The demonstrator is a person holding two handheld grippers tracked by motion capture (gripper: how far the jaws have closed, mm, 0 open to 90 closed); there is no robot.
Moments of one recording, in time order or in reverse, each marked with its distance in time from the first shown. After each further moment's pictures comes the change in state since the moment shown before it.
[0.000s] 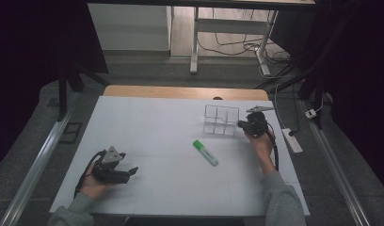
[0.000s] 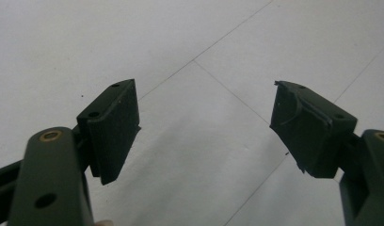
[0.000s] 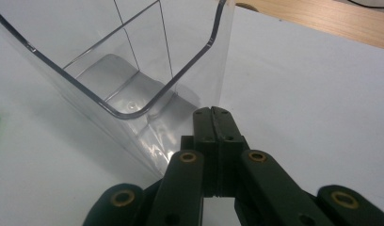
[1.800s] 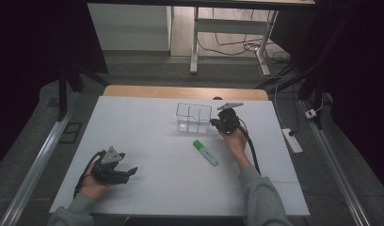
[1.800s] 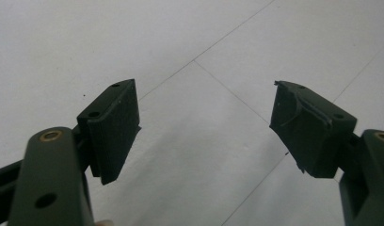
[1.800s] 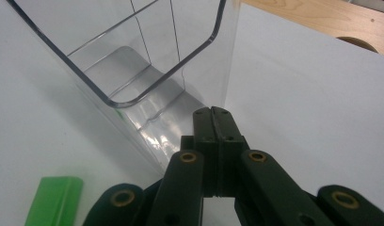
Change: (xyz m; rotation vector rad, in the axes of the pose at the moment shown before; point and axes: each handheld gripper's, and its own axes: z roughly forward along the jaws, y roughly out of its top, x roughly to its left) left arm -0.001 -0.001 -0.002 -0.003 0.005 0.000; right arm 0.072 0.035 0.051 0.011 0.108 -0.070
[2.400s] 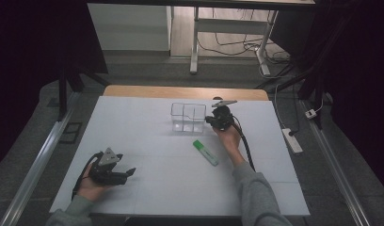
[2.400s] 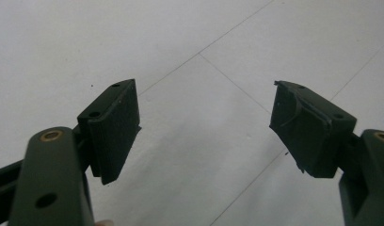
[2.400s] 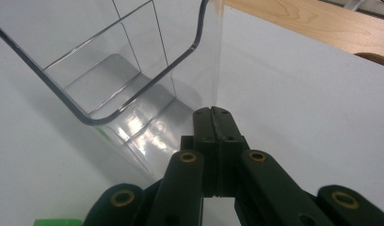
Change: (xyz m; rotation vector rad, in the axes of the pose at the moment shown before) left arm 0.000 -0.006 -0.005 -0.002 0.018 -0.014; right arm 0.005 0.012 0.020 -0.016 0.016 0.002
